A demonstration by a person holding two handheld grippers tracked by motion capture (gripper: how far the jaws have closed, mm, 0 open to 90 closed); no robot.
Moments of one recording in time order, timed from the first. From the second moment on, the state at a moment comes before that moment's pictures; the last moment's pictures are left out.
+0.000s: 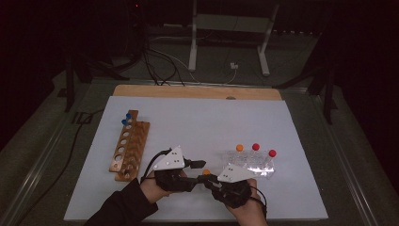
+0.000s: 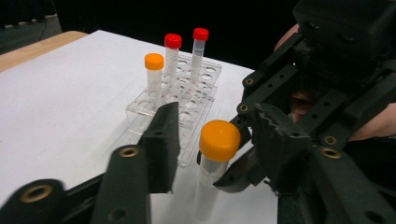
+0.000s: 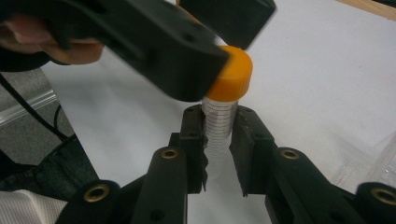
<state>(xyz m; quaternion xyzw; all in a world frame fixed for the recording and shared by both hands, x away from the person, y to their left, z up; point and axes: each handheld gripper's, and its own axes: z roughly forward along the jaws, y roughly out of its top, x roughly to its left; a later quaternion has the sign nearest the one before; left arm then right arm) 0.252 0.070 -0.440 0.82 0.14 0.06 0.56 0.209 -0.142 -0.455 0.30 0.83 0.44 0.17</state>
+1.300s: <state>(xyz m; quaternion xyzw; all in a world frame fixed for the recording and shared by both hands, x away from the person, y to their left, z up) 0.280 0.146 -0.395 0.78 0.22 0.17 0.56 0.211 -0.169 -0.440 0.34 0.76 0.51 0.20</state>
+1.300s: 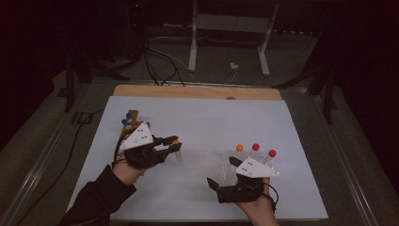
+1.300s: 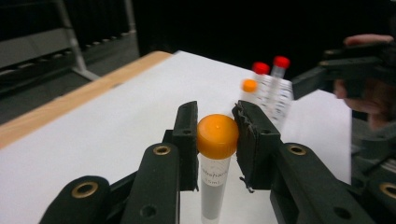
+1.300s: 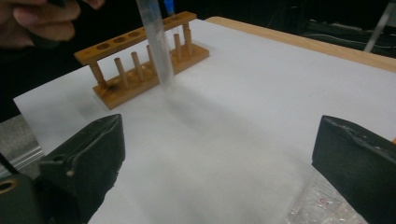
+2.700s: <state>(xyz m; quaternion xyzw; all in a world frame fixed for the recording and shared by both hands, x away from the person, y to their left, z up) 0.330 0.274 -0.403 0.70 0.40 0.31 0.50 0.210 -0.174 -0.439 0.33 0.76 0.52 0.19</state>
